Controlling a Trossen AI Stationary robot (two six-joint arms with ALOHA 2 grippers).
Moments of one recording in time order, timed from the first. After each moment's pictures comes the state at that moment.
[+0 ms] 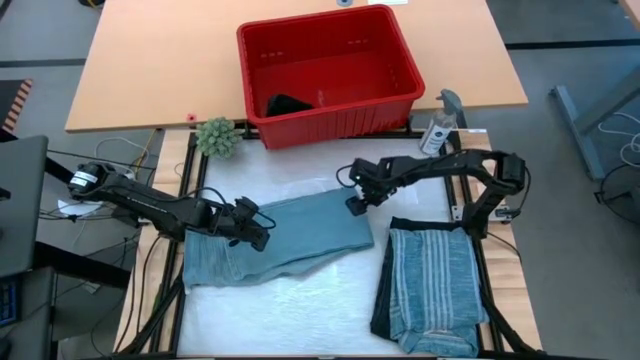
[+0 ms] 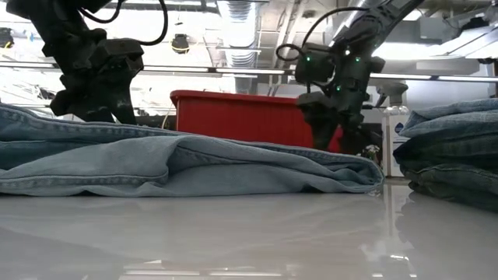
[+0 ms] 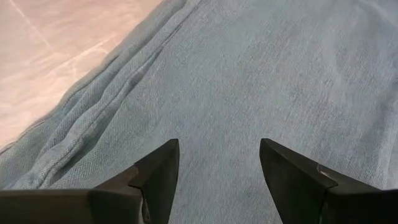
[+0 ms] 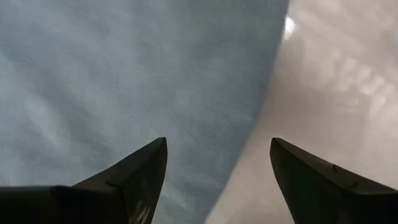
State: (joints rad) left arm -0.22 1.14 0.63 -0.52 -0.34 -1.10; right arm -0.30 1.66 1.00 -0.56 -0.18 0.71
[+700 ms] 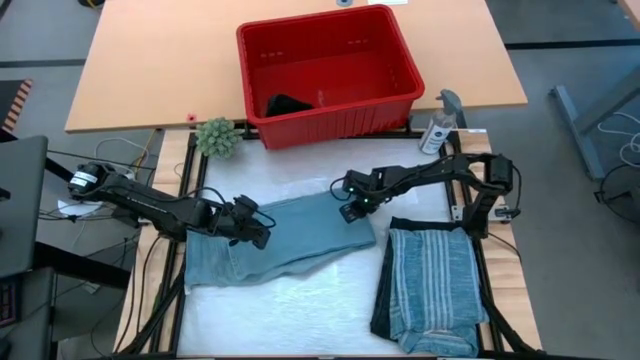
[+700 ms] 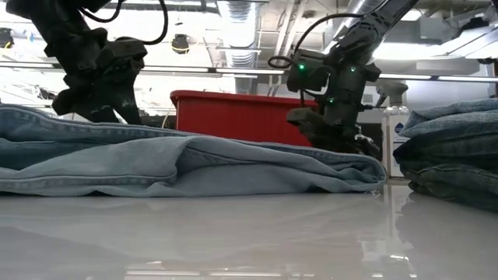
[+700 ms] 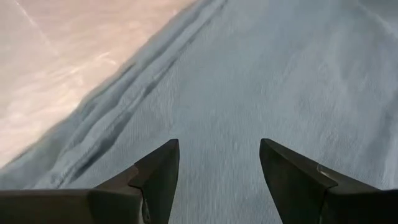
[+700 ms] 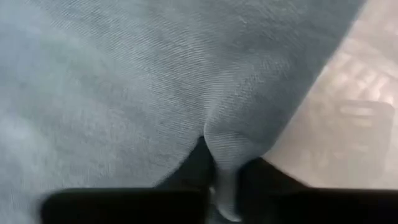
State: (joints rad) left arm -0.22 1.14 0.63 -0.51 -0.40 -1.12; right arm -0.21 1.78 1.00 -0.49 -0.12 0.83
